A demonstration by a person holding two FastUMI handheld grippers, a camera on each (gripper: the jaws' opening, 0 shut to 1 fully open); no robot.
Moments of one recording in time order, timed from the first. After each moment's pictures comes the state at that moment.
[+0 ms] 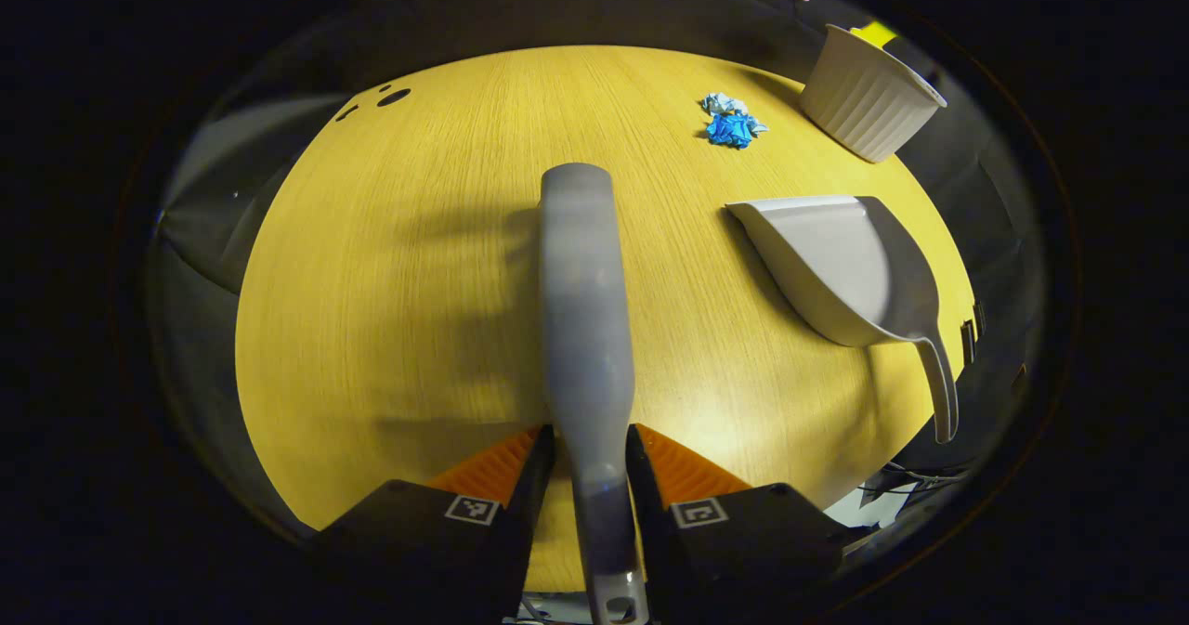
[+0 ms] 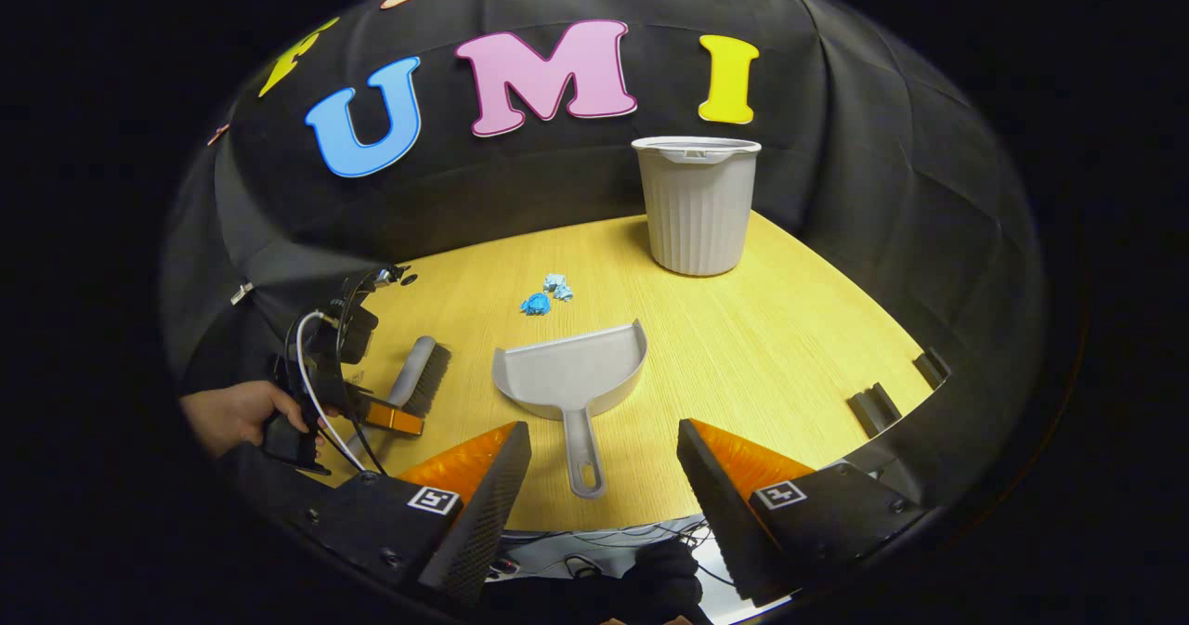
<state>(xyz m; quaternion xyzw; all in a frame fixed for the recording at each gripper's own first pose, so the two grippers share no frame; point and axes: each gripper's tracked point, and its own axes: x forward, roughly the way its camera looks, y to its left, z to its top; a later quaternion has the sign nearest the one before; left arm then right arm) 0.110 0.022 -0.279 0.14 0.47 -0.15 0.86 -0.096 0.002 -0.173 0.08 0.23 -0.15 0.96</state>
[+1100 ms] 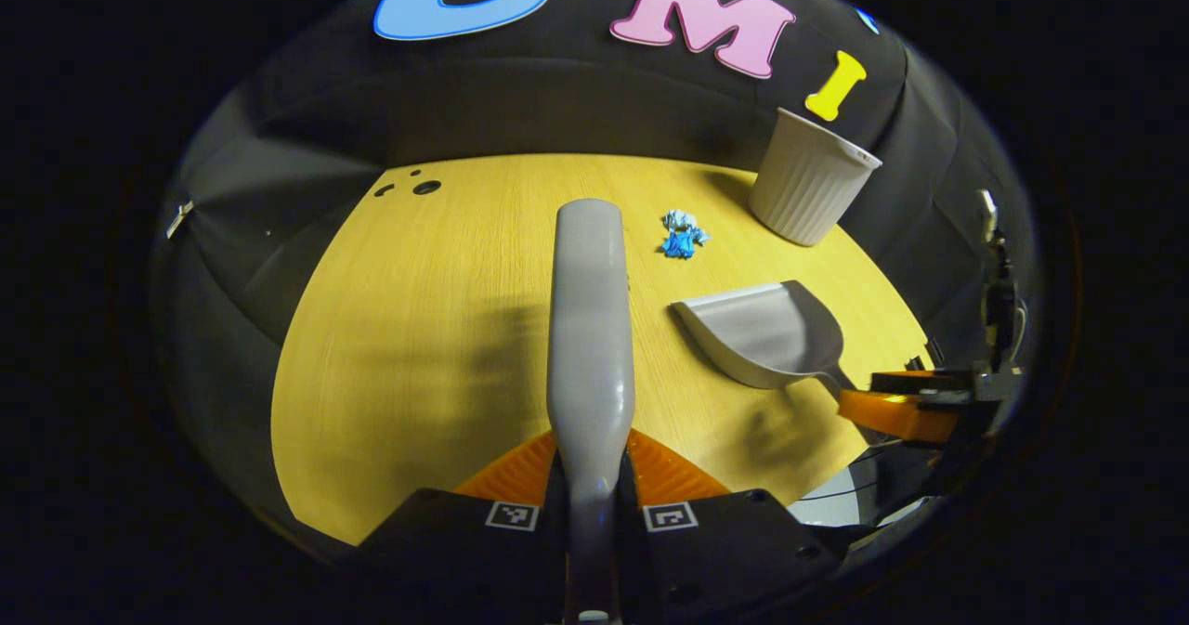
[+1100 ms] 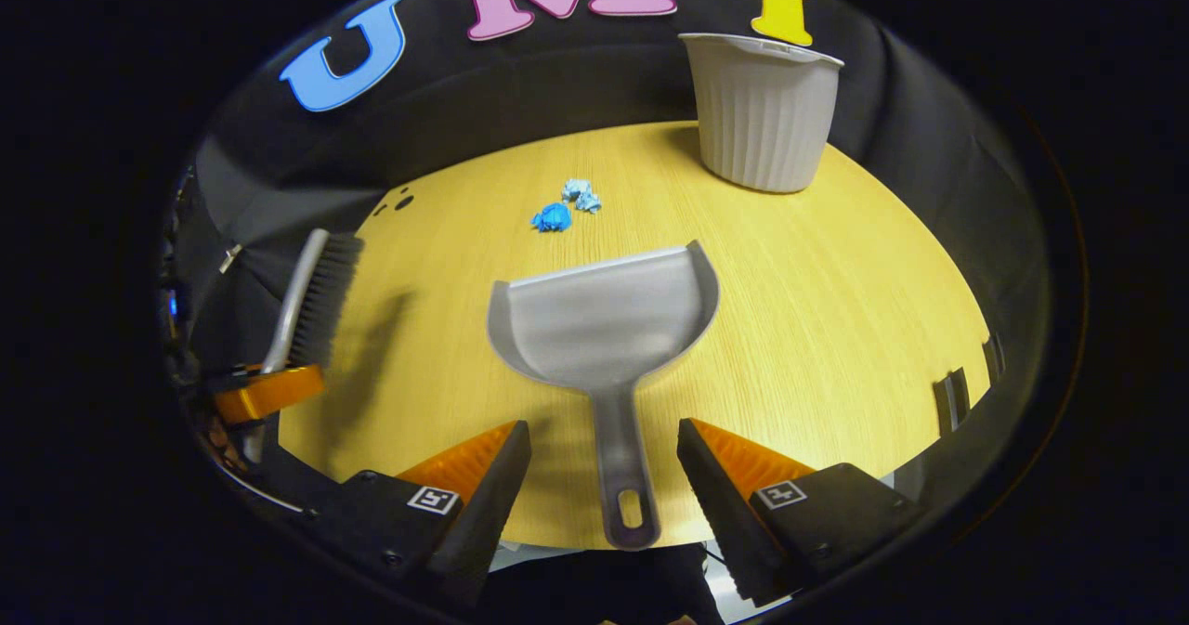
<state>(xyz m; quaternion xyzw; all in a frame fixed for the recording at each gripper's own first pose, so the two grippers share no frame) 0.059 0.033 -0.176 0.07 0.32 -0.20 0.93 -0.022 0.013 -0.275 0.08 0.40 -0.10 0.91</state>
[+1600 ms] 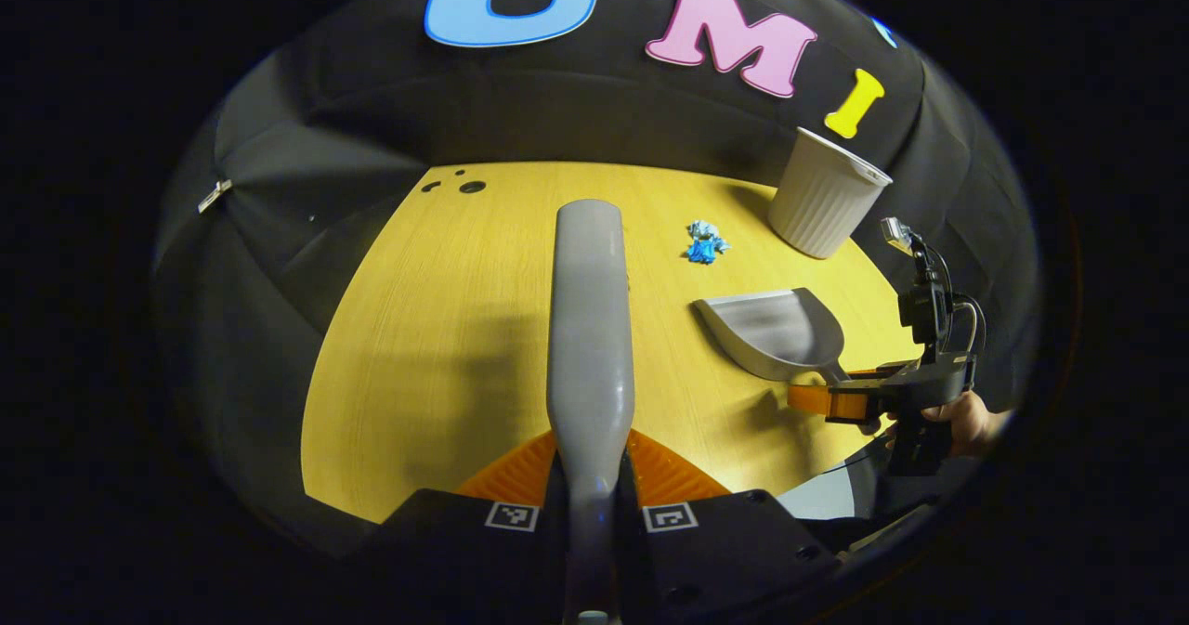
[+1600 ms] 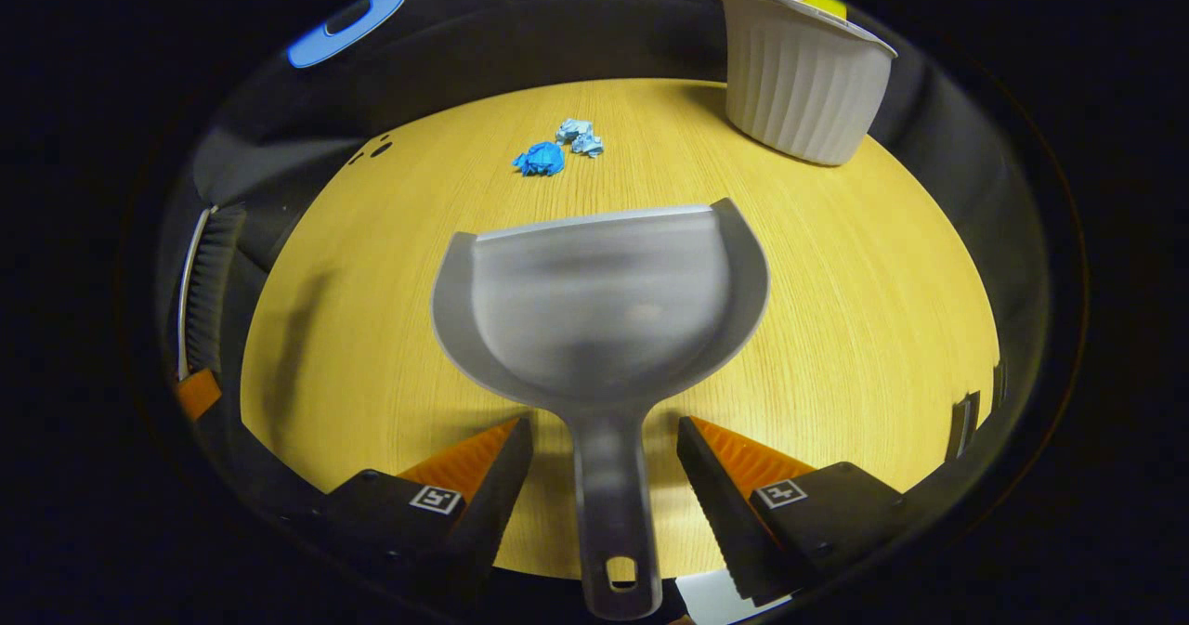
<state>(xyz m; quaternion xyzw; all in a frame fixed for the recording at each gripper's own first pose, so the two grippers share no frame) 0.034 0.073 -0.173 0.05 0.33 -0.15 0.93 0.002 0.007 -0.323 0.06 0.45 -0.10 0.88</state>
